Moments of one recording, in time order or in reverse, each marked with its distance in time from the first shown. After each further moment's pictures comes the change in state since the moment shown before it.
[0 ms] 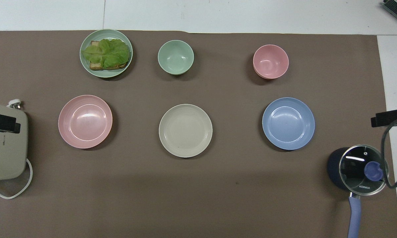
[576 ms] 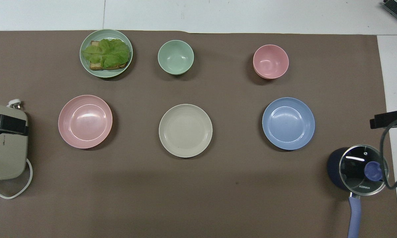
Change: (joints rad) left arm 0.000 0.001 0.006 -0.106 0.000 0.068 -0.004; right arm 0.000 0.000 0.000 -0.005 0.000 -0.008 0.000
